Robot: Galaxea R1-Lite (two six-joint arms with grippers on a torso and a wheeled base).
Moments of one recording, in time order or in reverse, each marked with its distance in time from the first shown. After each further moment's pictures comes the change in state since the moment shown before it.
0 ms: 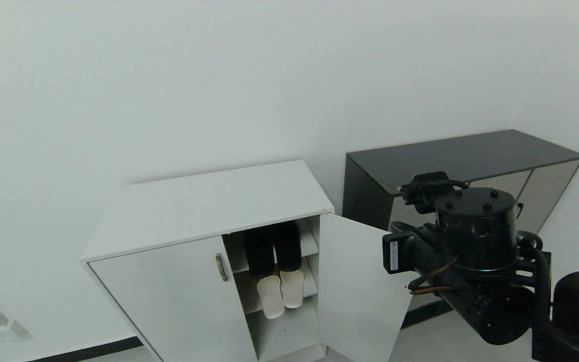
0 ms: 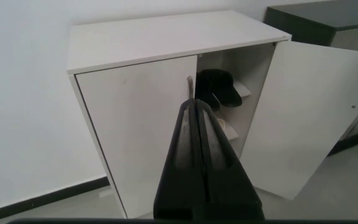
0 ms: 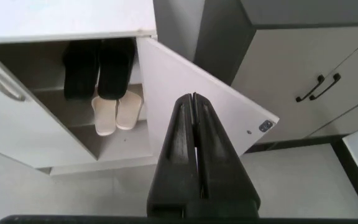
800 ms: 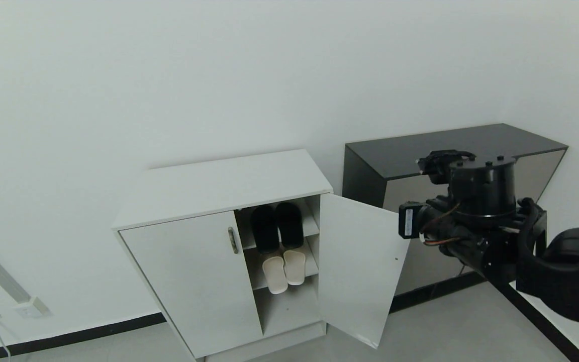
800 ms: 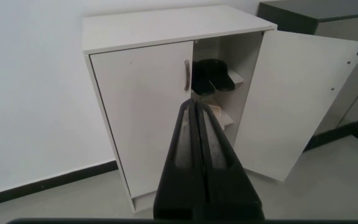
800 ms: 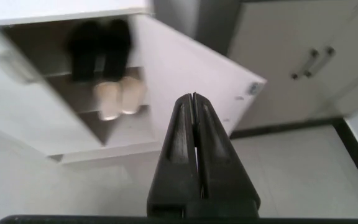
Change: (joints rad) left arm 0.000 0.000 0.000 0.000 0.000 0.000; right arm -0.207 0.049 -0.122 0.062 0.171 -0.004
